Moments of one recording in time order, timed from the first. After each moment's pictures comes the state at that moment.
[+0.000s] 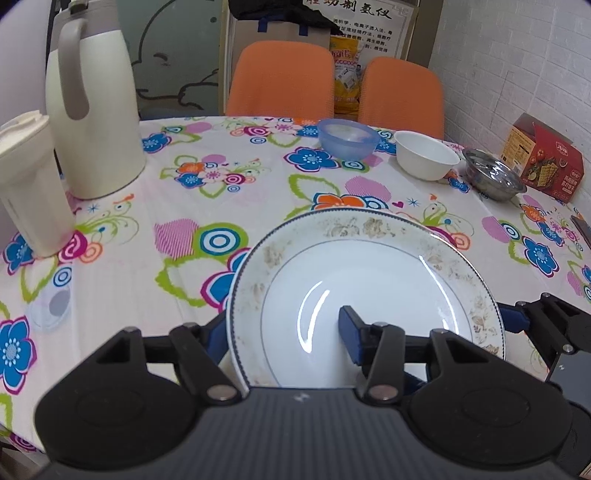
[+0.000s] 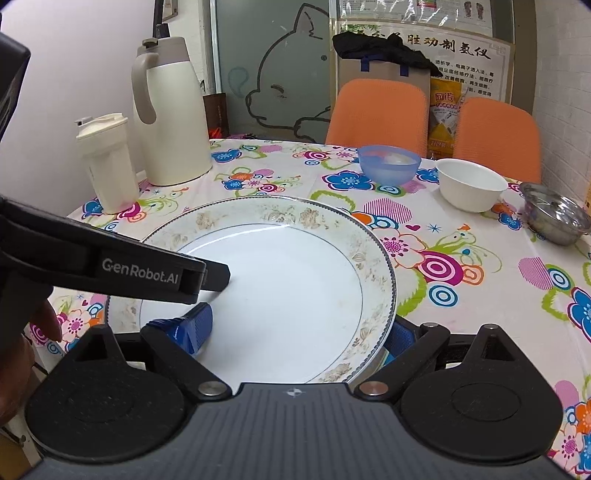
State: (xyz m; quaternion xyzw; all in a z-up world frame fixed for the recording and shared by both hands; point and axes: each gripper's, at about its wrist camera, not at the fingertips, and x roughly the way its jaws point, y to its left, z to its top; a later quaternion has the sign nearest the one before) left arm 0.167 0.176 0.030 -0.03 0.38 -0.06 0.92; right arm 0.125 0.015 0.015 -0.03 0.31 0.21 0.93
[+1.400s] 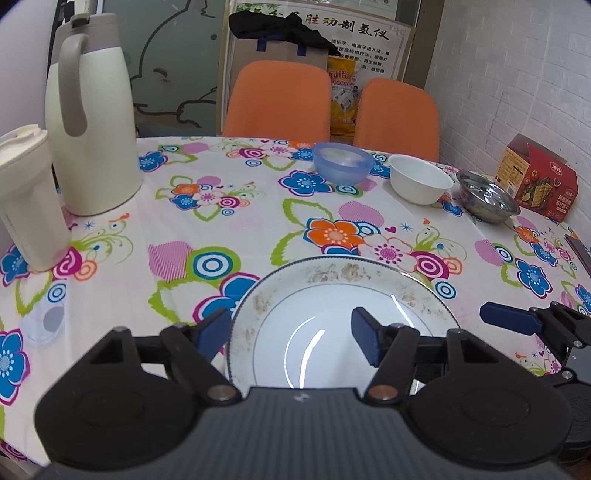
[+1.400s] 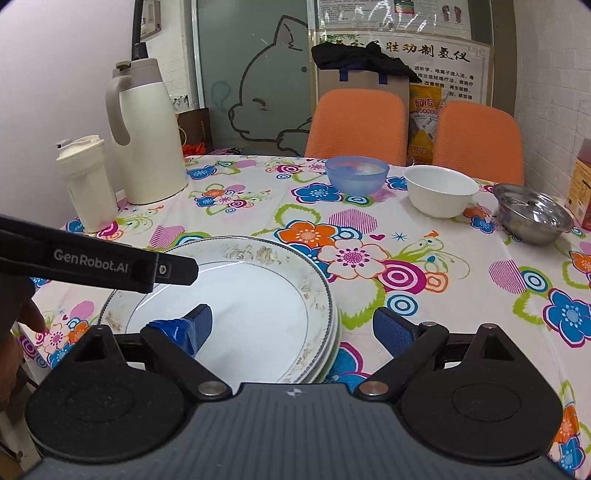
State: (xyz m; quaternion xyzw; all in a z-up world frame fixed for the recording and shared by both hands) left arm 0.170 0.172 0.037 -0.04 0.35 -0.06 0.93; right arm 0.130 -0.014 0.020 -0.02 0.29 0.19 0.94
